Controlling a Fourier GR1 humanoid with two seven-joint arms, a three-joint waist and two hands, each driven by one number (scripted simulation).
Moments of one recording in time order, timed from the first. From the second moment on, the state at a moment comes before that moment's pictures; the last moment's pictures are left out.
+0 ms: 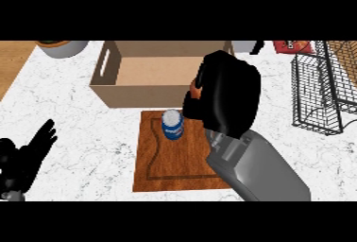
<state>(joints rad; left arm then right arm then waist) 0.04 0.29 0.21 -1.38 0.02 -0.13 0.16 -0.76 -0.01 0.43 -1.63 1.21 0.09 1.15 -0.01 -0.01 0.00</state>
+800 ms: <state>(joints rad) 0.02 0.28 0.22 -1.36 0.00 -0.13 0.14 -0.89 -0.18 0.02 -1.46 1.18 0.02 0.89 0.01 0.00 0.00</state>
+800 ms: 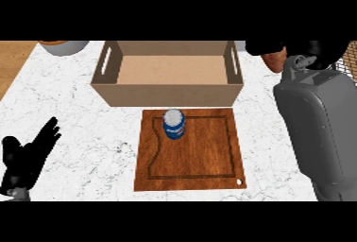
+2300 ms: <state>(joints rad) 0.00 0.27 0.22 -1.37 -0.01 -0.15 0.17 -1.17 -0.66 -0.08 -0.61 1.23 -0.14 0.22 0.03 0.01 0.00</state>
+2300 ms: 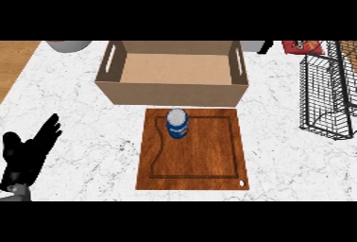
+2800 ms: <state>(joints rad) 0.03 0.26 0.21 -1.41 -0.01 -0.15 0.18 -1.26 -0.70 -0.06 -0.41 1.29 -0.08 0.13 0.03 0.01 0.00</state>
